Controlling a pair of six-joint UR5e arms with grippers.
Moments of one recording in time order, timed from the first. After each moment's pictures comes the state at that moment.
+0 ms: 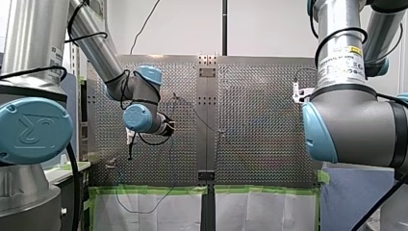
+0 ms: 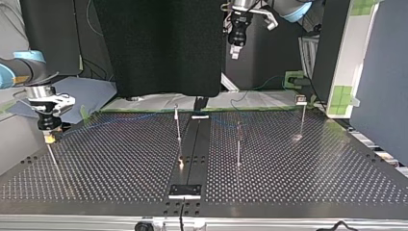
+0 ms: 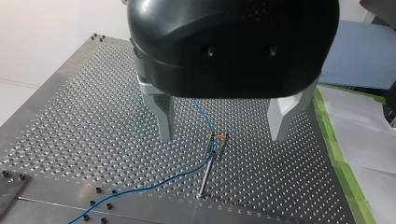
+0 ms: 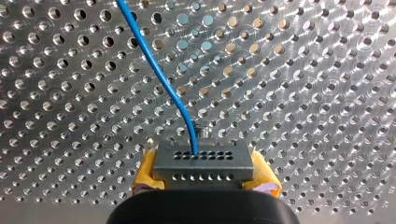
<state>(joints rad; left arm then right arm) -0.63 -1.68 -2.37 -2.40 -2.02 -1.74 1.48 -1.09 1.50 -0.44 1.09 1.54</state>
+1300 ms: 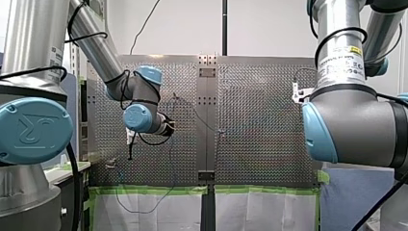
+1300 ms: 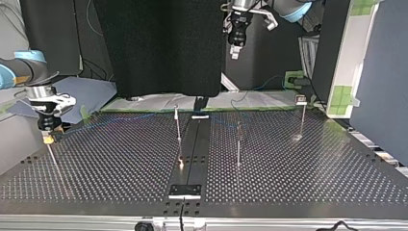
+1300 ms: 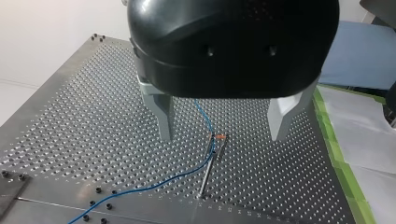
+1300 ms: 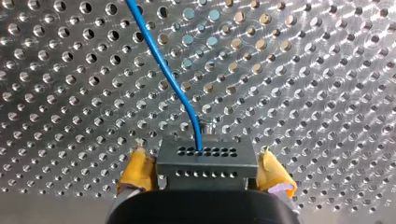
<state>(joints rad) -0.63 -1.68 -2.37 -2.40 -2.02 -1.74 1.48 -1.09 1.50 -0.42 1.11 1.52</state>
